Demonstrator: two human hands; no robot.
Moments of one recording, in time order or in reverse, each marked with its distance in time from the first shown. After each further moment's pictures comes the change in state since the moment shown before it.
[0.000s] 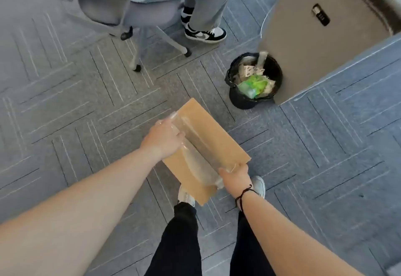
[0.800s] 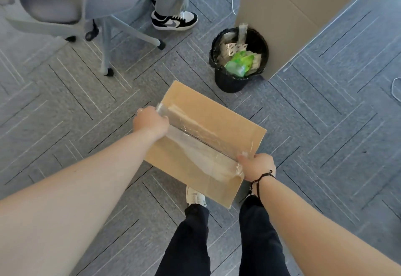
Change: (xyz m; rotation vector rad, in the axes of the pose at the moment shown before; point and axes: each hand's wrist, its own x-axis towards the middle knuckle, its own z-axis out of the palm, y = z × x) left_hand 0.100 -0.043 0.020 0.054 0.079 -0.078; right_hand 0.045 0.027 0.029 0.194 0.345 0.115
